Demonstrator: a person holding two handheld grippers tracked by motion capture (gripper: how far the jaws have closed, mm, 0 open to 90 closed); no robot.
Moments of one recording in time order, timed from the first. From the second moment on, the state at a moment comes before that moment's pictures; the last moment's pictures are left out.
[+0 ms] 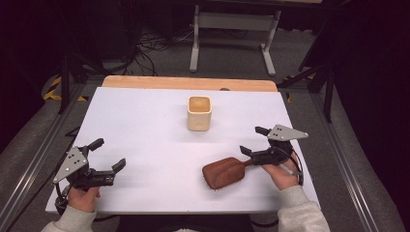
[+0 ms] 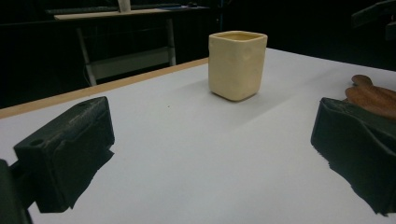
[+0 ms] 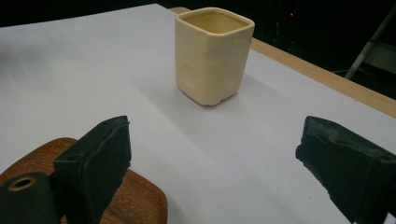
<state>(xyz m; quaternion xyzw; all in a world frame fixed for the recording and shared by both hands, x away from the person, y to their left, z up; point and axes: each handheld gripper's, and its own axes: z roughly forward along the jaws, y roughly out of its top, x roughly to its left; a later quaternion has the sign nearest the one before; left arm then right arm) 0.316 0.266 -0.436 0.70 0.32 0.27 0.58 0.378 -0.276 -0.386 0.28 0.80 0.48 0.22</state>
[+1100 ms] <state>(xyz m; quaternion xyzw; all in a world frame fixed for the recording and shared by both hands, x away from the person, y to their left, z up) 0.317 0.265 -0.436 0.70 0.32 0.27 0.58 0.419 -0.263 -0.391 0.27 0.91 0.27 0.16</state>
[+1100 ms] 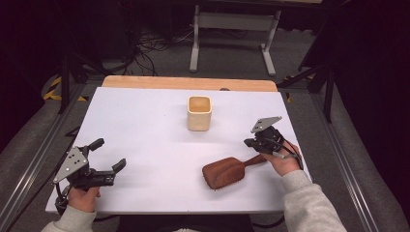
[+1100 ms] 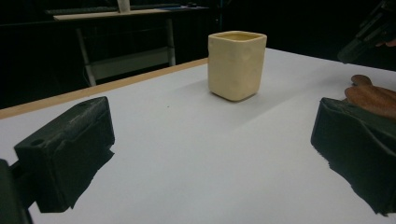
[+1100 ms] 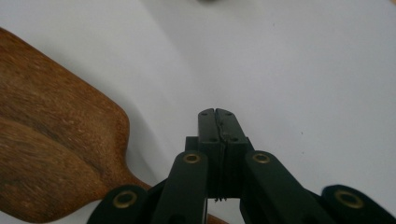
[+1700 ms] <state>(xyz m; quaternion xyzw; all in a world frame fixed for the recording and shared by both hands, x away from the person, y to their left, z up) 0.317 0.265 -0.437 0.70 0.32 0.27 0.58 0.425 -0.260 -0.403 0.25 0.95 0.16 0.12</state>
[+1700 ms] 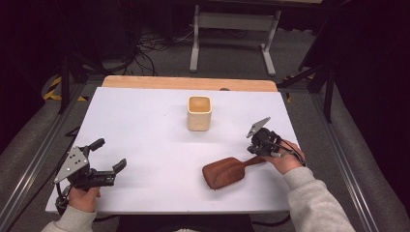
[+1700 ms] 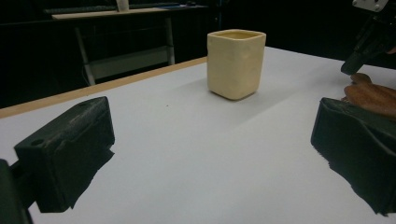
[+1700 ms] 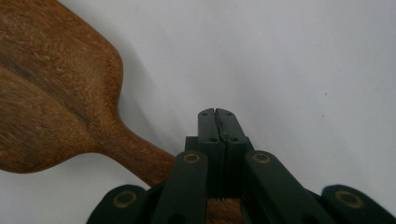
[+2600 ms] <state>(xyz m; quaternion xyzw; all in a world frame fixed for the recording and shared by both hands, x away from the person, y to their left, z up) 0.317 0.264 -0.438 0.70 0.32 0.27 0.58 0.403 -0.276 -0.415 0.26 0.95 0.13 0.08</state>
